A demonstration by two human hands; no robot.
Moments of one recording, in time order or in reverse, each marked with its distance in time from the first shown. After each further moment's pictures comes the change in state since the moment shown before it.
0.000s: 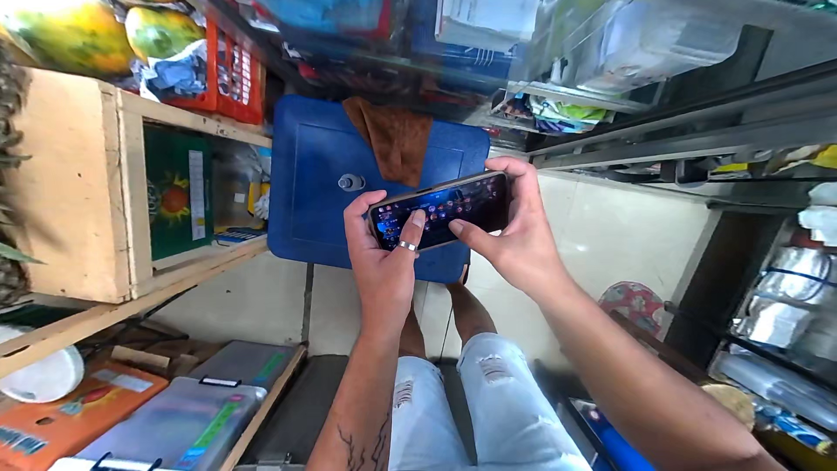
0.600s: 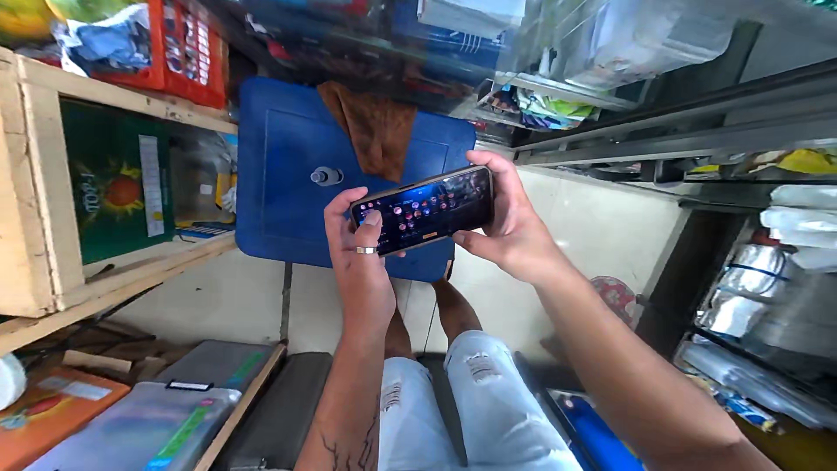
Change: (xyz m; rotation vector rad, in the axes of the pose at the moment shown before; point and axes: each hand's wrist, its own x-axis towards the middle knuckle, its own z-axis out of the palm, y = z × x) left_hand 0.004 -0.022 0.007 -0.123 -0.004 -0.084; right_hand 0.014 0.027 -0.034 0.192 -0.274 0.049
